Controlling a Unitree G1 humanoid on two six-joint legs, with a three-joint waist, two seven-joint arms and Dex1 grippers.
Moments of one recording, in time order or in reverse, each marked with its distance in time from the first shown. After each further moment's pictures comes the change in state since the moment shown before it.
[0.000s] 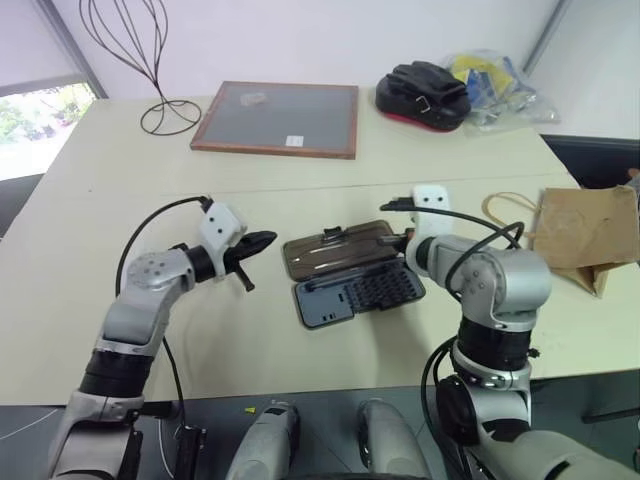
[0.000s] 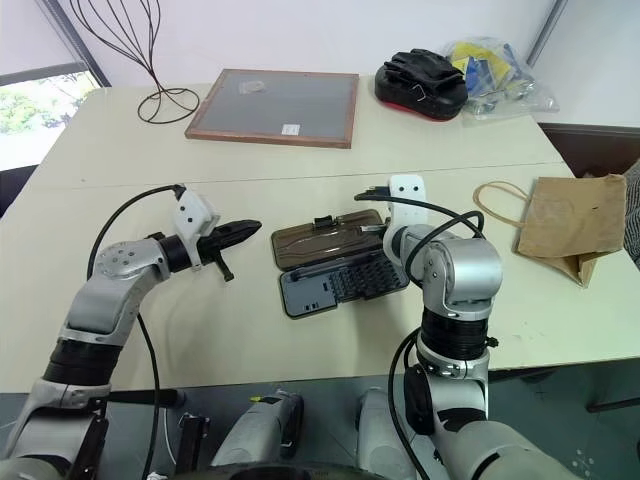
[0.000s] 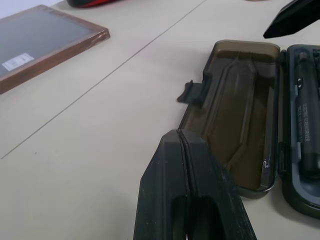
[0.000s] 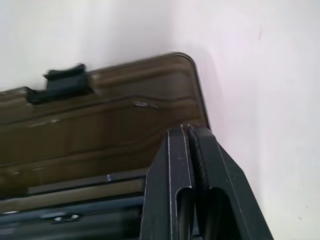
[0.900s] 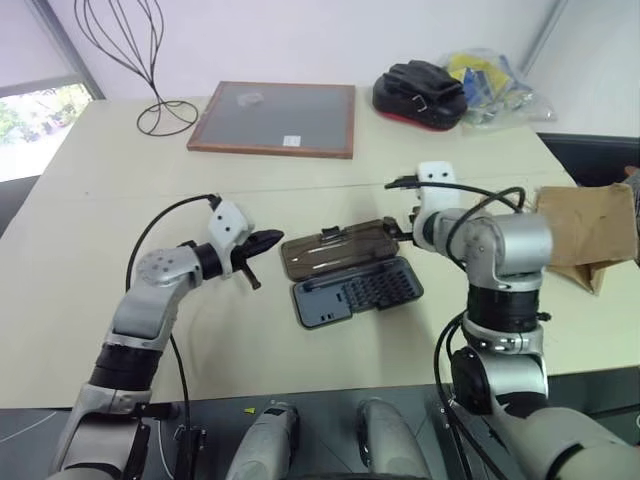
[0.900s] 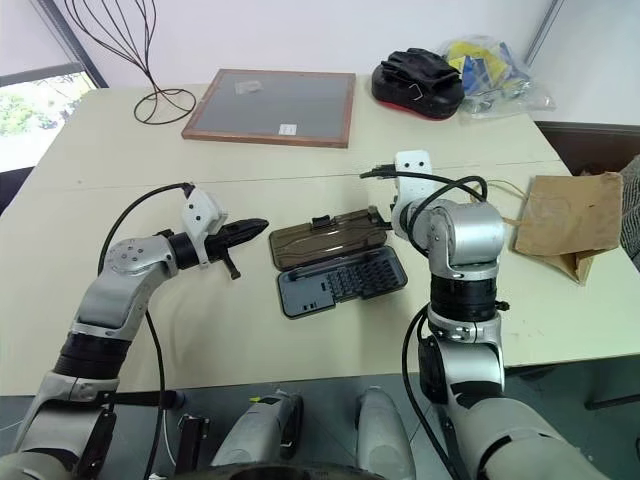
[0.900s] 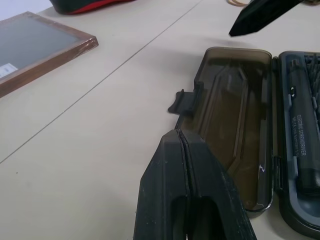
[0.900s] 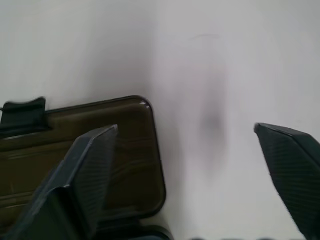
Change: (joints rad) left arm -0.026 -0.019 -0.021 0.028 0.011 -0.024 -0.012; right arm -0.147 -0.136 0.059 0.283 0.016 -0.124 0.035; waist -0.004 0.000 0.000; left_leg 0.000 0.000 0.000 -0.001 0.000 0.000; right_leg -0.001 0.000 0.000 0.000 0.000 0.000
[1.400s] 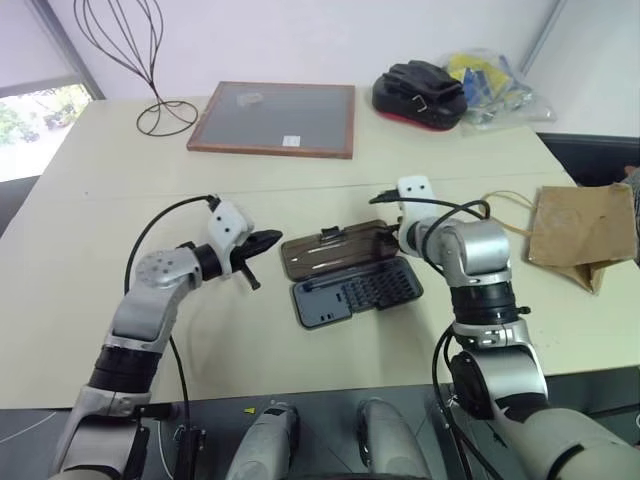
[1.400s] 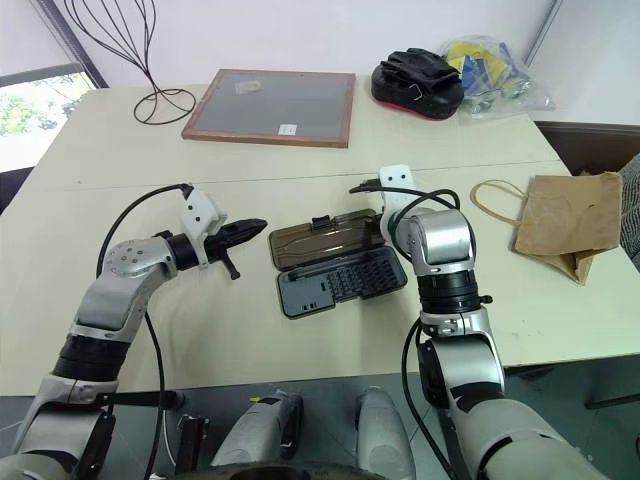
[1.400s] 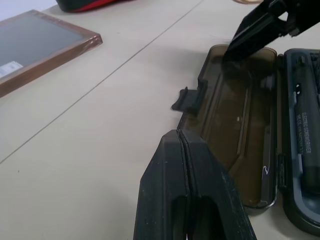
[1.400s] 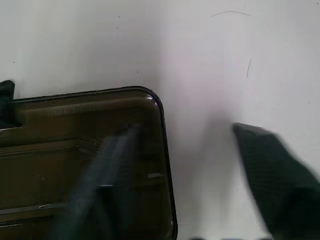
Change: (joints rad) left arm 0.014 0.003 0.002 -0.012 0.003 0.003 0.017; right arm 0.017 -0.001 0.089 0.181 -0.053 -0.181 0.013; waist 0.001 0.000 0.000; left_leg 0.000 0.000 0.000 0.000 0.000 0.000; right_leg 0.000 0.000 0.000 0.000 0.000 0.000
